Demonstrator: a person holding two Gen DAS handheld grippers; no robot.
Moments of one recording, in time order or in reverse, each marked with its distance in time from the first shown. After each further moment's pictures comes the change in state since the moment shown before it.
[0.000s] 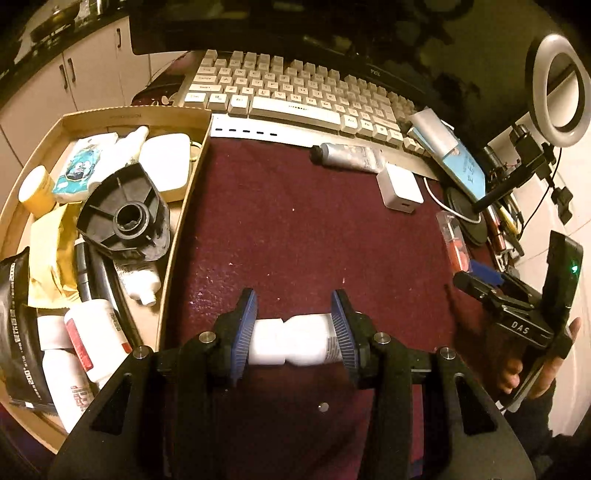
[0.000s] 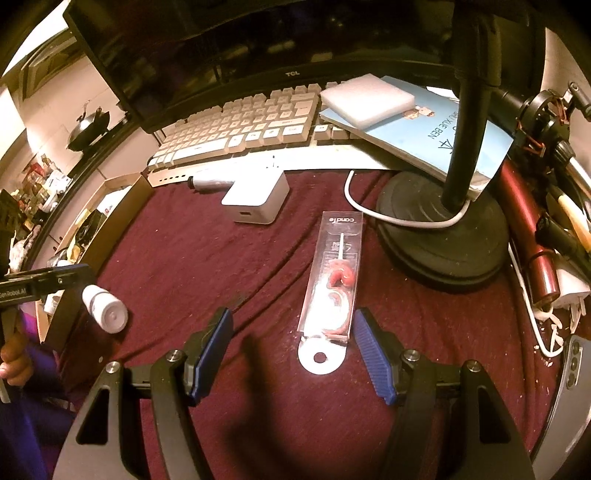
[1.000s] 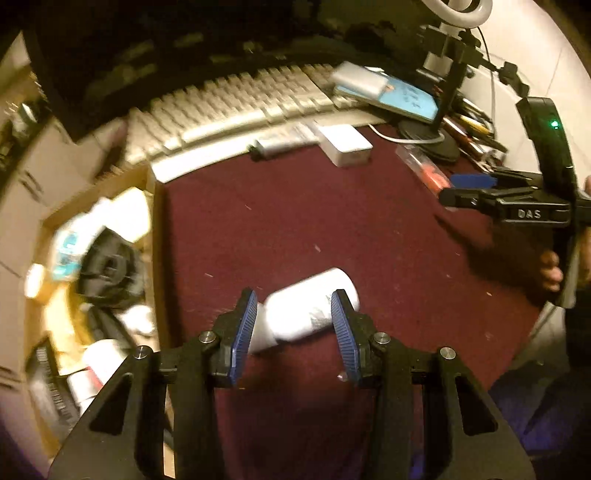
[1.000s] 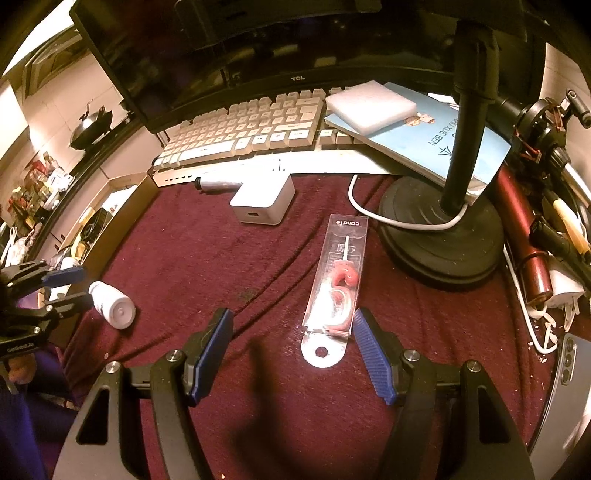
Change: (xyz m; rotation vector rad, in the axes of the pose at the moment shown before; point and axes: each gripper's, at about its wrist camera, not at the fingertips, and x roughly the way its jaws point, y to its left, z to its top) left arm -0.001 -0.034 -0.024 0.417 -0.017 0.019; right arm -0.007 0.005 0.000 -0.010 -0.007 -0.005
